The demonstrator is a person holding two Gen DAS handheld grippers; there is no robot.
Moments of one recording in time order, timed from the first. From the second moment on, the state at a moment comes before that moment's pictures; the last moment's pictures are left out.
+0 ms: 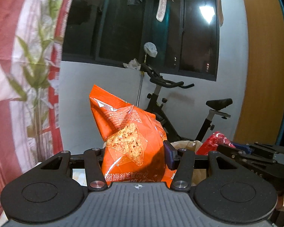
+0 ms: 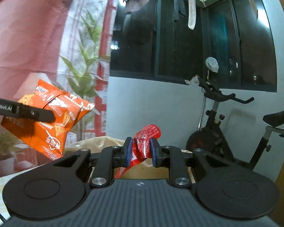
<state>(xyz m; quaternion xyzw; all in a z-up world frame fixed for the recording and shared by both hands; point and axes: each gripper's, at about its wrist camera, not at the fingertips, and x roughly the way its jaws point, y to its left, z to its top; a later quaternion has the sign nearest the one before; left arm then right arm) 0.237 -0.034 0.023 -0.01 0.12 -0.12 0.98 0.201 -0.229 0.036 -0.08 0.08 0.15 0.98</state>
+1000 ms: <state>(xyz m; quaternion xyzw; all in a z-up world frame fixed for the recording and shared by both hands) 0.284 -0.033 0.025 0.04 0.19 -0.09 0.98 0.241 -0.250 0.022 -0.01 0.19 0.09 0.98</state>
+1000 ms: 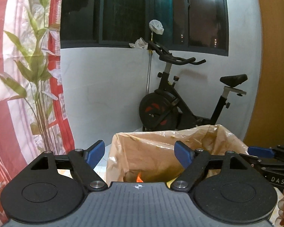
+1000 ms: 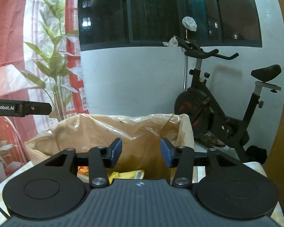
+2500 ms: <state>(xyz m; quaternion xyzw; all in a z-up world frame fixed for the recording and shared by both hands) 0.101 0.025 -0.125 -0.09 0.30 -0.03 0.95 0.081 -0.248 -0.095 0.07 0.35 0.08 0.93</state>
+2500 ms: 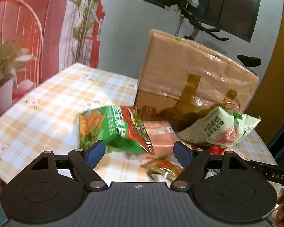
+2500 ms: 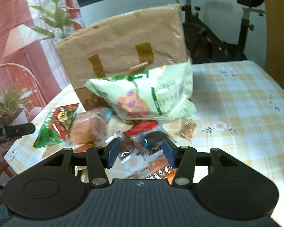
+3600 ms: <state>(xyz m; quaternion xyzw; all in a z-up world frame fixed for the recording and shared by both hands) 0.129 -0.011 -0.165 -0.07 0.36 -0.08 0.93 0.080 -0.254 -0.117 0.05 0.37 0.05 0.92</state>
